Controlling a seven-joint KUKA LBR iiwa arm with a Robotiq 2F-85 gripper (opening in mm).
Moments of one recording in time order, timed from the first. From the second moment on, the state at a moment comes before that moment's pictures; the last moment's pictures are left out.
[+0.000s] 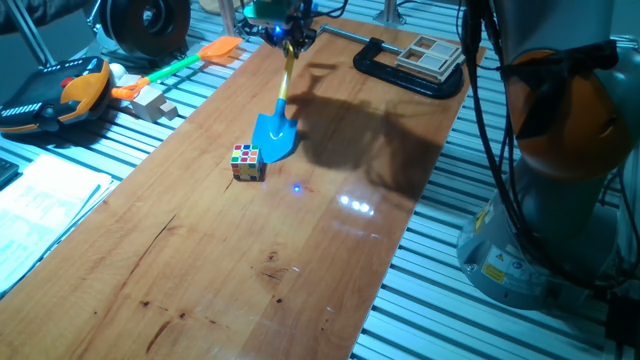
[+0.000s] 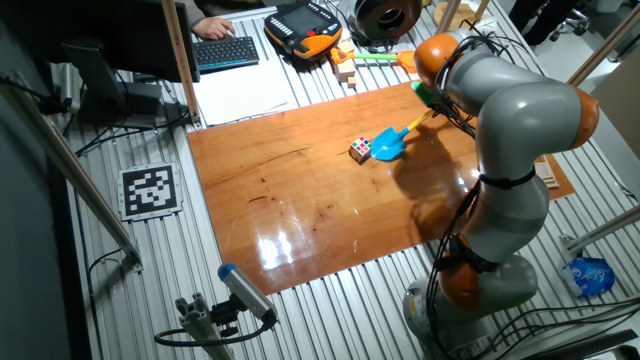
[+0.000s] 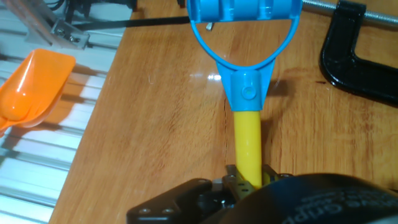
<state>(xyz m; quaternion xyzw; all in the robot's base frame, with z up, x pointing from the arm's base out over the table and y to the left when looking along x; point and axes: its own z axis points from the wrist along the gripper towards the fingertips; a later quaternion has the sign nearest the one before) 0.593 -0.236 0.137 0.61 0.76 -0.11 0.19</state>
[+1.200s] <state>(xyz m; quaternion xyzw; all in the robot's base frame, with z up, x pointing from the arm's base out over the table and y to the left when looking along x) 0.598 -0.226 0.131 0.60 0.78 -0.10 0.18</state>
